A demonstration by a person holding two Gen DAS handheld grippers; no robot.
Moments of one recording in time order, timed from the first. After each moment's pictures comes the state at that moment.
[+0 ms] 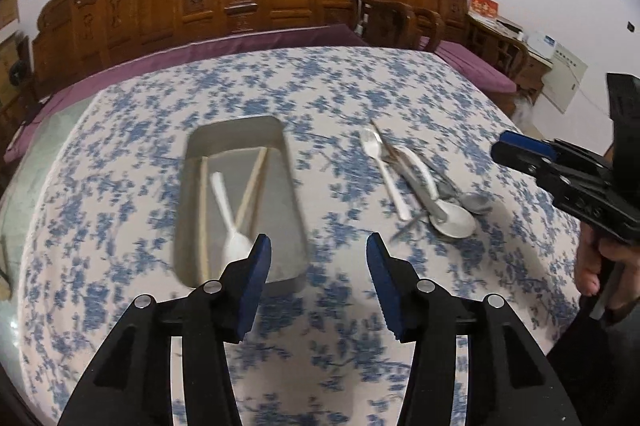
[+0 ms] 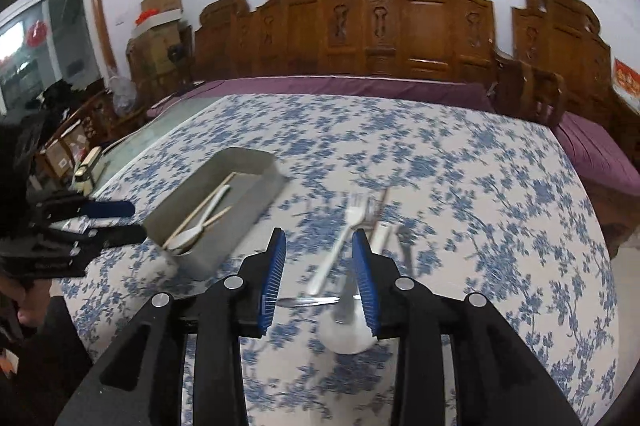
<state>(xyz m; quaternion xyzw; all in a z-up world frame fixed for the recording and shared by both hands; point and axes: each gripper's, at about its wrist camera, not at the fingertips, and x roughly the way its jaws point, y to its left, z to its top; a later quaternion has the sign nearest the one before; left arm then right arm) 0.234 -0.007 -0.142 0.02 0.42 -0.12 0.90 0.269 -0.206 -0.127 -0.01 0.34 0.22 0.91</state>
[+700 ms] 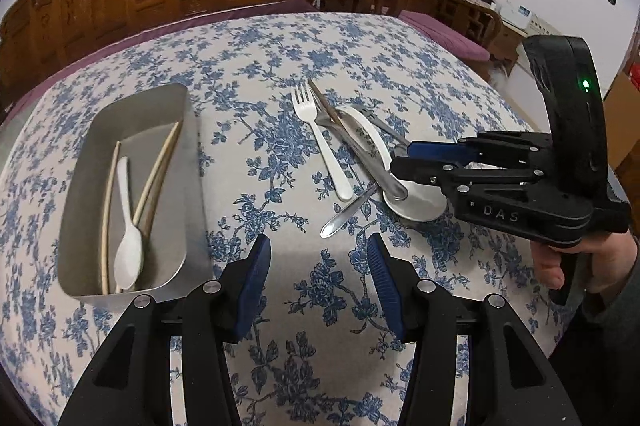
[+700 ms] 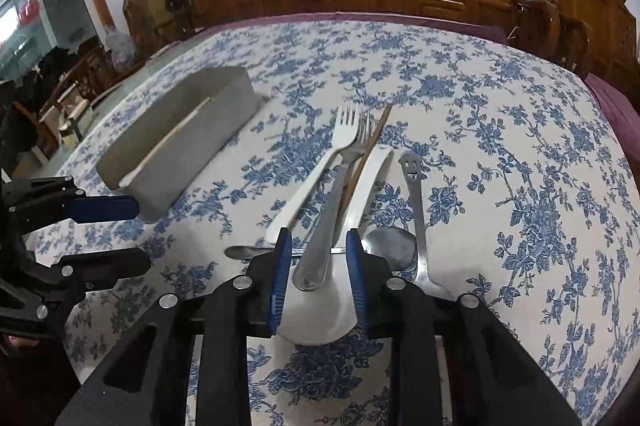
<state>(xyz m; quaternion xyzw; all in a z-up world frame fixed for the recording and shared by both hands) 0.252 -0.069 -0.198 0.03 0.45 -0.18 0.88 0.311 -0.198 -0.208 -0.04 0.44 0.24 0.87</state>
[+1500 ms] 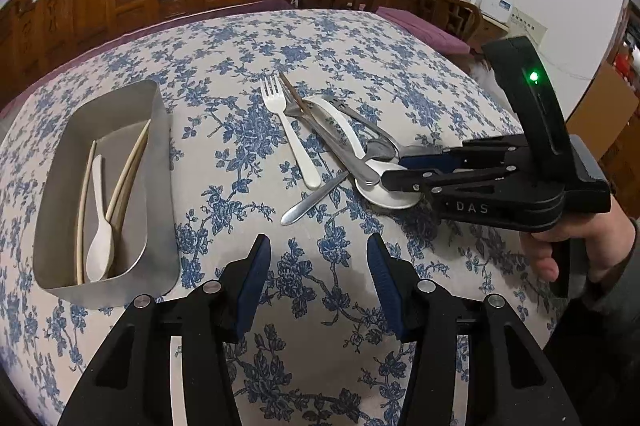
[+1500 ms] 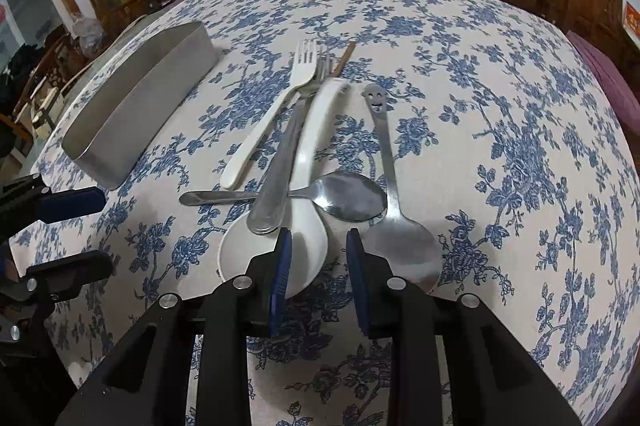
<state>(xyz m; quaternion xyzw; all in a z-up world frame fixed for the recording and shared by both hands) 0.242 -0.082 -0.204 0.03 0.44 -0.21 0.87 0.308 -0.216 -0.230 -0.03 0.51 0.20 0.84</state>
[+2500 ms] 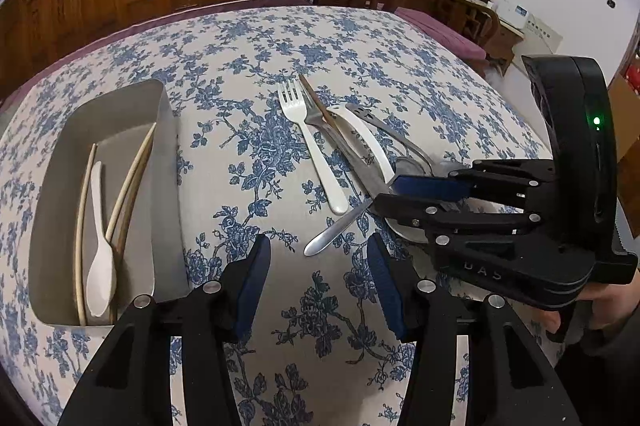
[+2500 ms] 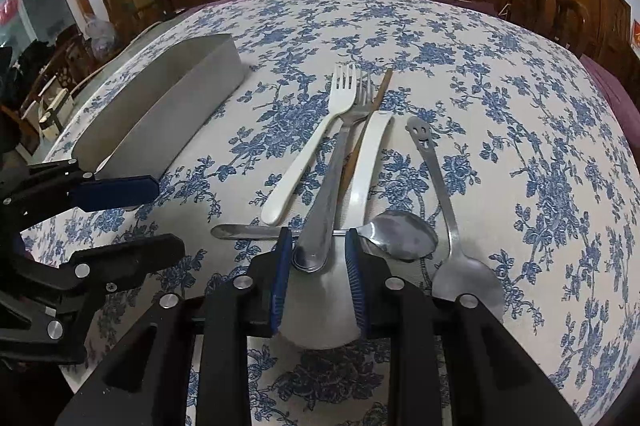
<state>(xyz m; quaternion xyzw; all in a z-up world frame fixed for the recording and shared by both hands) 0.274 -0.080 -0.212 0.02 0.45 -0.19 0.87 0.311 -0.180 -0.224 -0.04 0.47 0.22 0.85</state>
